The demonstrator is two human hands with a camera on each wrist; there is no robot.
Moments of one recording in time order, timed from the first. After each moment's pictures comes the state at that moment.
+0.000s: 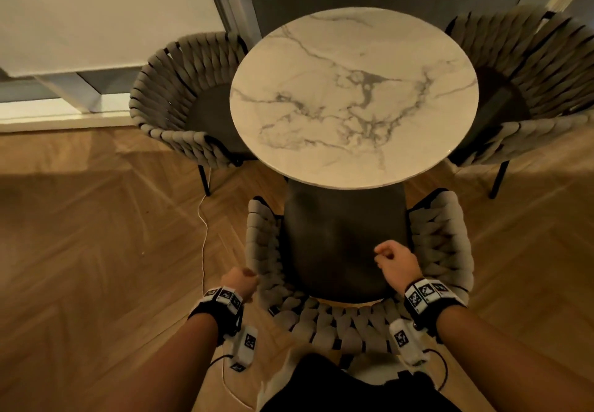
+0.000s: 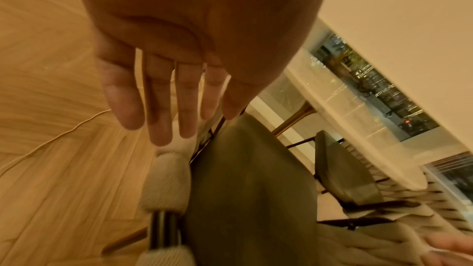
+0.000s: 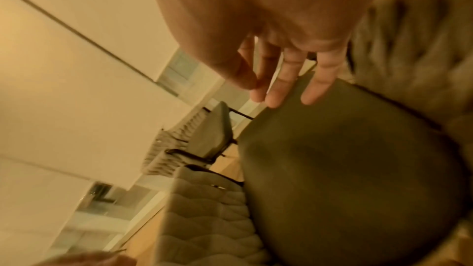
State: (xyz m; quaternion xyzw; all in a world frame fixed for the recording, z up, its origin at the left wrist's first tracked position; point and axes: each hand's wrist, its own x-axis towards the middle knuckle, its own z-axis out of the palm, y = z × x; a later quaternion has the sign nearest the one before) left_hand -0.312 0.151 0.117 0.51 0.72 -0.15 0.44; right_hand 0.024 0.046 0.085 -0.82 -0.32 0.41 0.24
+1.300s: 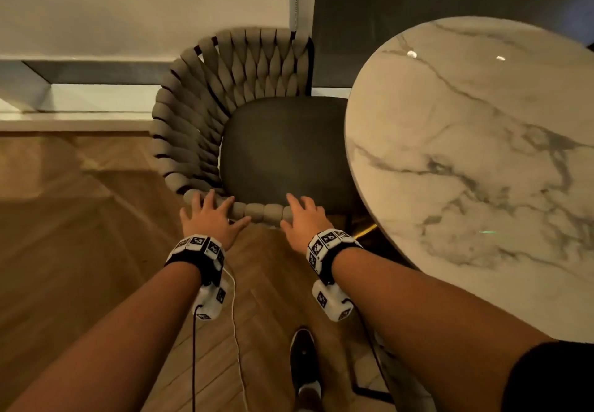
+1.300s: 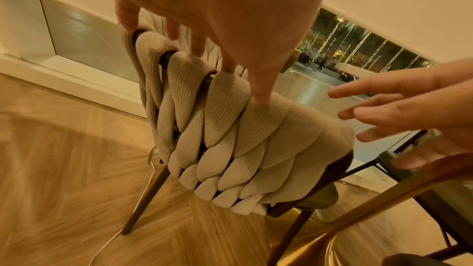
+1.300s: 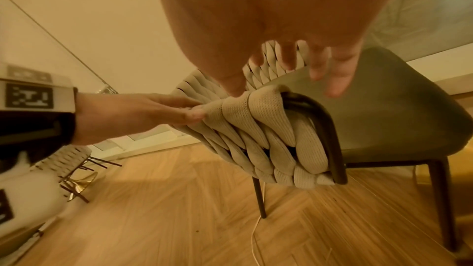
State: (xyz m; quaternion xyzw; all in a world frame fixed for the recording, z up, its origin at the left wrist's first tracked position) left_hand -0.537 0.733 0.019 0.76 0.62 -0.17 0.14; right_hand -0.341 0.649 0.046 -0.77 -0.51 0.39 0.00
